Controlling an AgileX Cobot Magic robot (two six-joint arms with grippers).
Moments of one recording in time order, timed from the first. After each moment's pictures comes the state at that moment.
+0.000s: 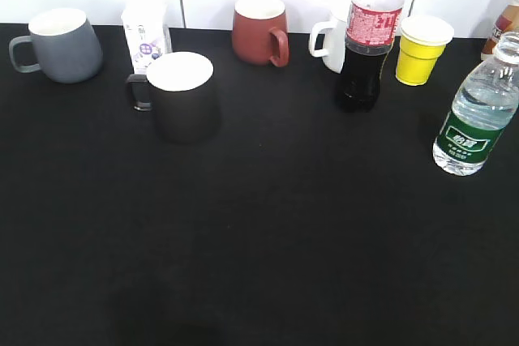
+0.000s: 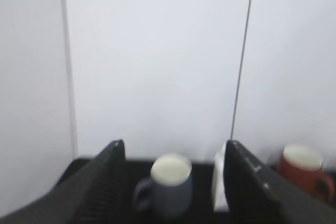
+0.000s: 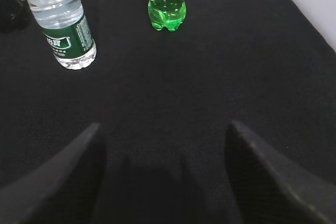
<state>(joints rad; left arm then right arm) -0.05 0.46 -0.68 -0.03 0.25 -0.06 -0.03 -0.01 -0.51 -0.12 1.04 0.18</state>
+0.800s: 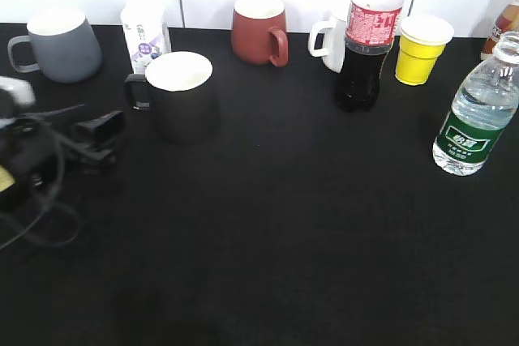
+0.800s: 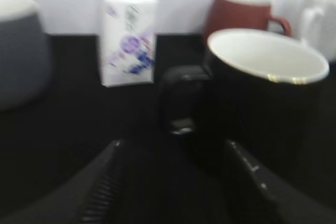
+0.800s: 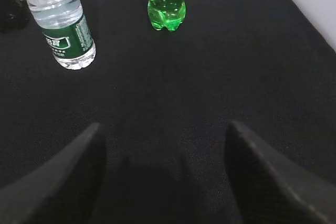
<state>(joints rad) -0.29 1.84 -0.38 0.13 -1.20 -0.16 -0.03 -0.01 -0.51 -0.12 1.04 0.18</state>
